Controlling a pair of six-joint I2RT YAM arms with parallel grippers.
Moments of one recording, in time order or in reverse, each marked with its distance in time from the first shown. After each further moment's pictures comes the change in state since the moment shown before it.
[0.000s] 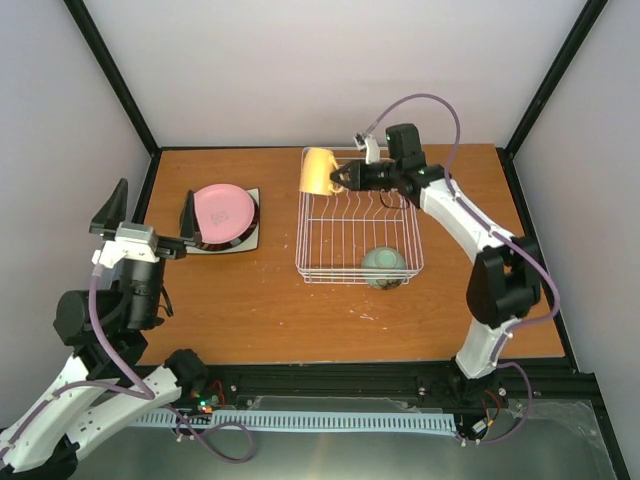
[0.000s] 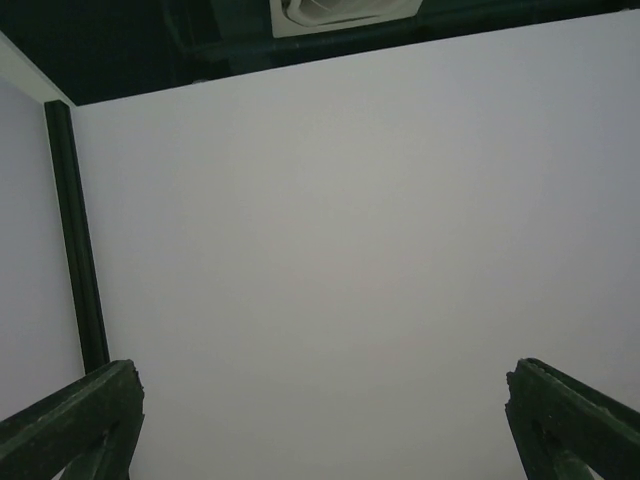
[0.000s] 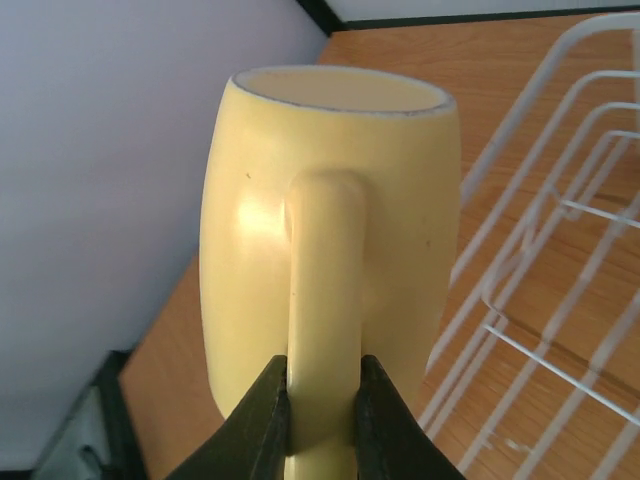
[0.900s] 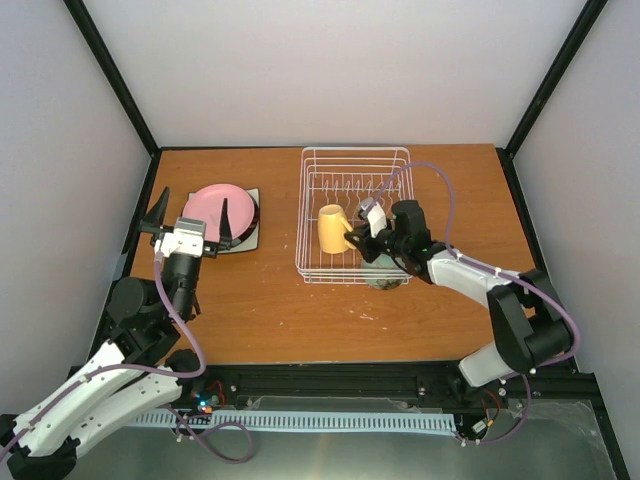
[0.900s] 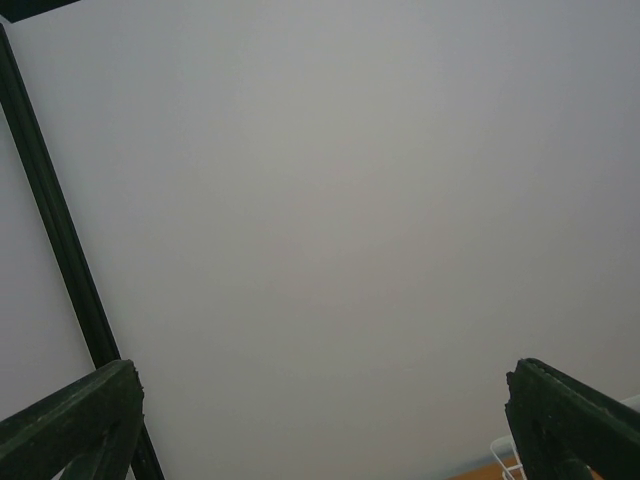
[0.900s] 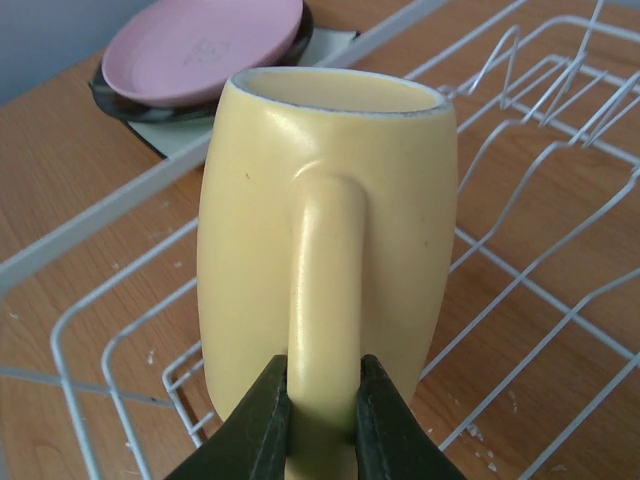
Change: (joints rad) left arm 0.003 0.067 -0.189 0.086 -0.073 0.013; right arm 0.080 -0.372 -0.856 0.532 0.285 -0.443
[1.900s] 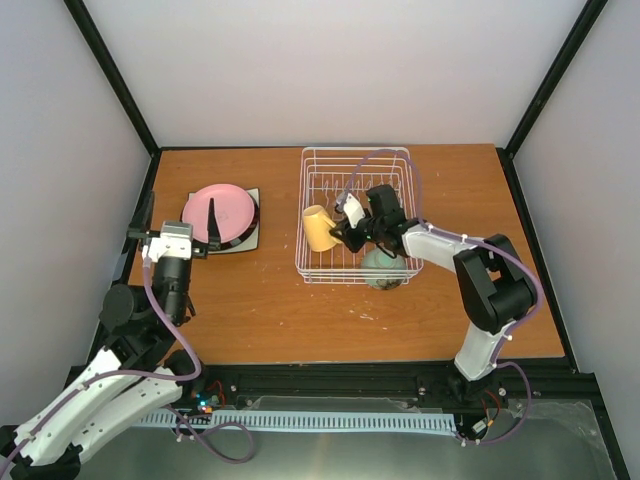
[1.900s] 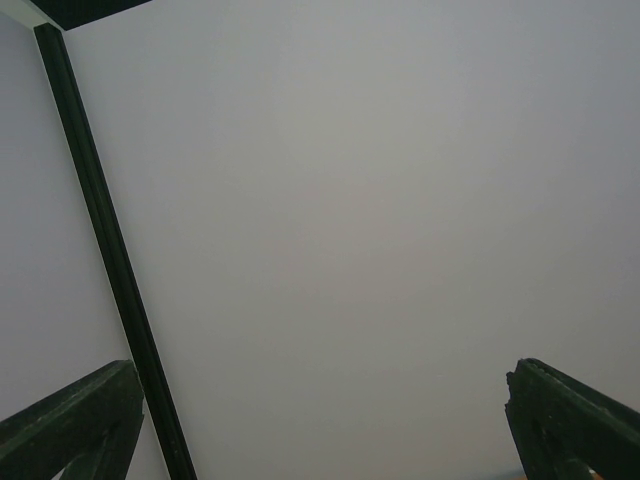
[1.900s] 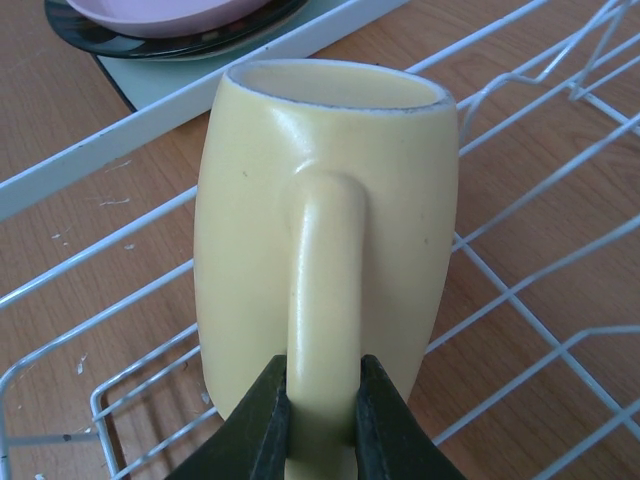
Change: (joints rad) left arm 0.050 -0.055 -0.021 0.014 -0.015 0.009; right arm 0.035 0.298 0.276 -0.173 0.004 -0.179
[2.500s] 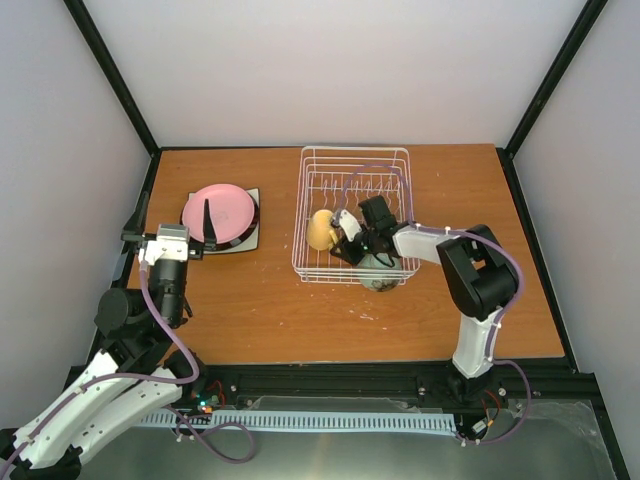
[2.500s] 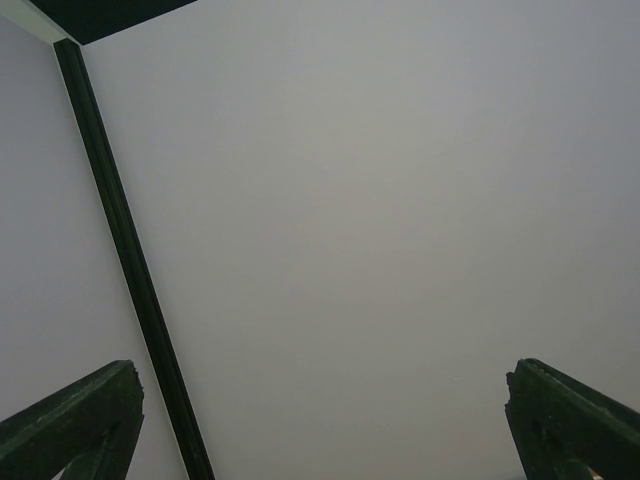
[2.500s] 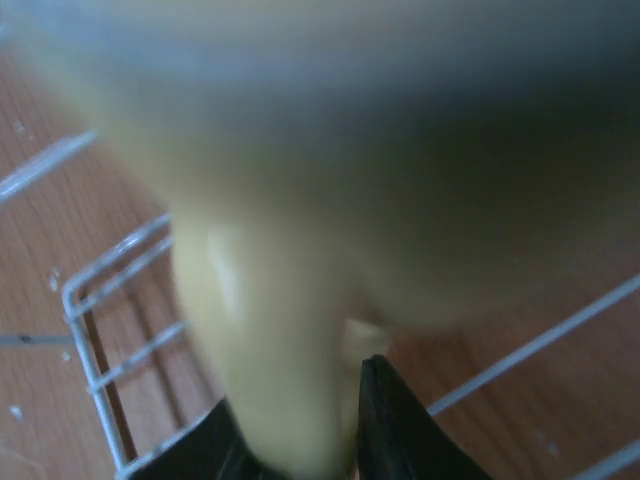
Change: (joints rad) left arm 0.003 -0.027 -0.001 -0.002 -0.008 0.041; right arm 0.012 0.093 0.027 -0.085 -0.007 -0.019
